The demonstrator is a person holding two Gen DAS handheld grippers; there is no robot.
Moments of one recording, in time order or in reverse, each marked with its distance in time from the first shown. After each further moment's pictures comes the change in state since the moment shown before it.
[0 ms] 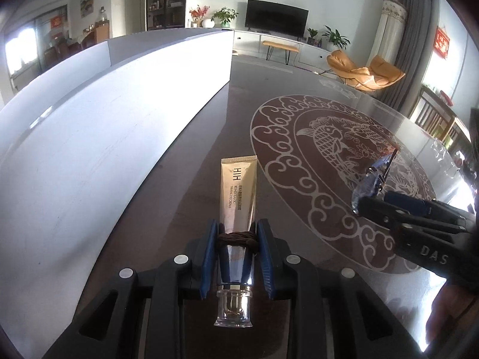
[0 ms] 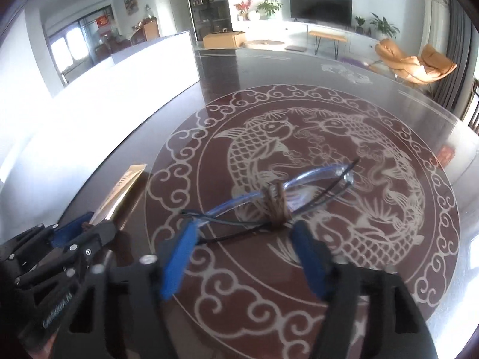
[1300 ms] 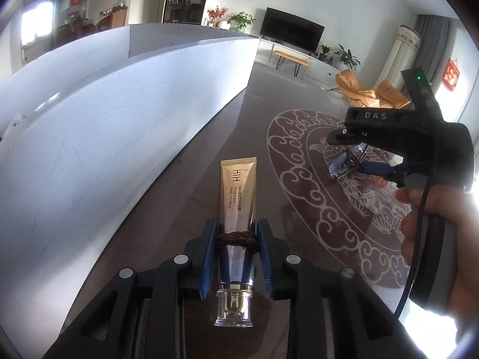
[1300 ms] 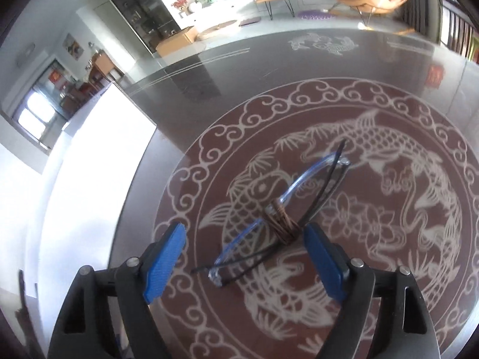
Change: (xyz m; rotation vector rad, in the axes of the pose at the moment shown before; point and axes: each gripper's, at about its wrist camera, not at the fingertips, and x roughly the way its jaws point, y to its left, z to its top) left arm -0.006 0.021 -0.003 -0.118 -0.026 -0.040; right arm 0.040 -0.016 0.090 0.322 0.061 -0.004
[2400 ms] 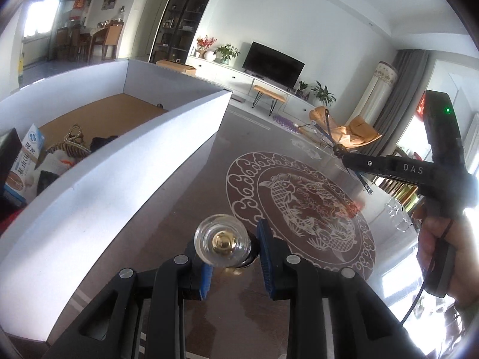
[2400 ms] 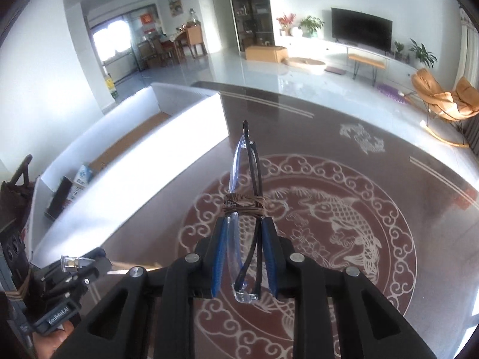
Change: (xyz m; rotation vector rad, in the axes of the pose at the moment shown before) left arm -0.085 -0.008 -0.006 -0.053 -0.171 -0.149; right arm -0.127 0.012 -0.016 -0.504 -0.126 0.173
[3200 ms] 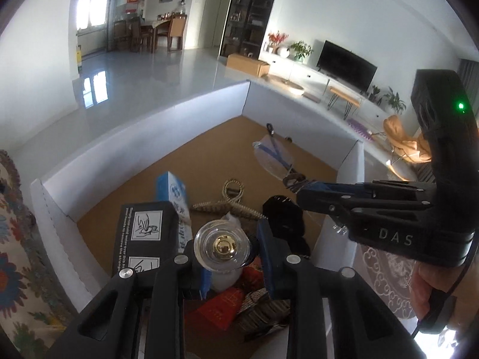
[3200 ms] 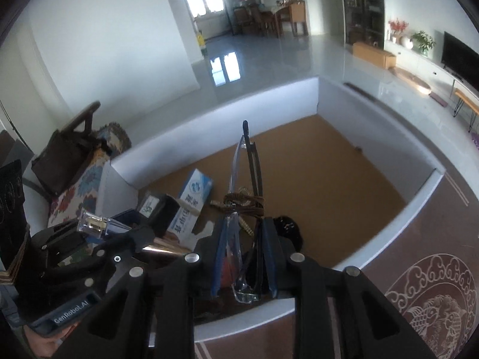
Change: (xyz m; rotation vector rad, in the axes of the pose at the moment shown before) left arm -0.043 0.168 0.106 -0.102 0.077 0.339; right arm 0.142 0.259 0.078 -0.312 0.221 0.321
